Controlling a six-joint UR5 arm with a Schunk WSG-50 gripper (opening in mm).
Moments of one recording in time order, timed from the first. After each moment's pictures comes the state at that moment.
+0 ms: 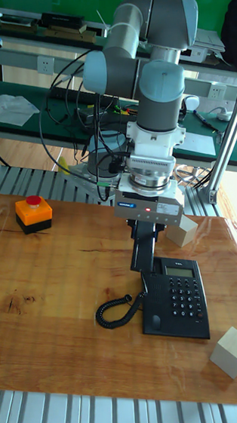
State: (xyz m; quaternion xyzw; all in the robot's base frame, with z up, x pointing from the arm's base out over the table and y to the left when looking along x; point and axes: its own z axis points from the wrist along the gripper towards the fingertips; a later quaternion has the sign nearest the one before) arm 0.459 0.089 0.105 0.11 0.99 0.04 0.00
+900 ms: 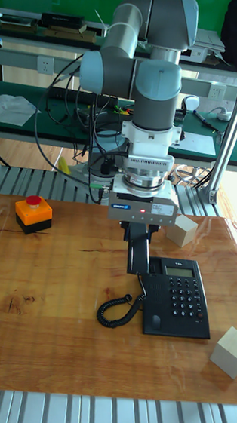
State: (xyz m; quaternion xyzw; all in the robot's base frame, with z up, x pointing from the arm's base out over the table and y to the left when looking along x) arm 0.476 0.062 0.108 0.05 1.00 0.02 0.02
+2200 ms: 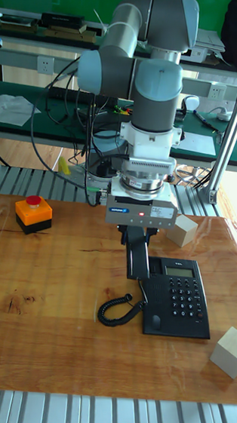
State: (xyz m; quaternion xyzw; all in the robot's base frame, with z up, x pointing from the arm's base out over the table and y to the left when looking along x) arm 0.501 0.061 0.114 0.05 1.00 0.02 0.01
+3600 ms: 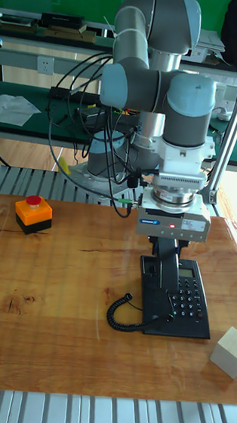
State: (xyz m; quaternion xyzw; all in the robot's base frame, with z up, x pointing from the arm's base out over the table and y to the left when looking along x) arm 0.508 0.133 0.100 0.09 1.00 0.04 0.01
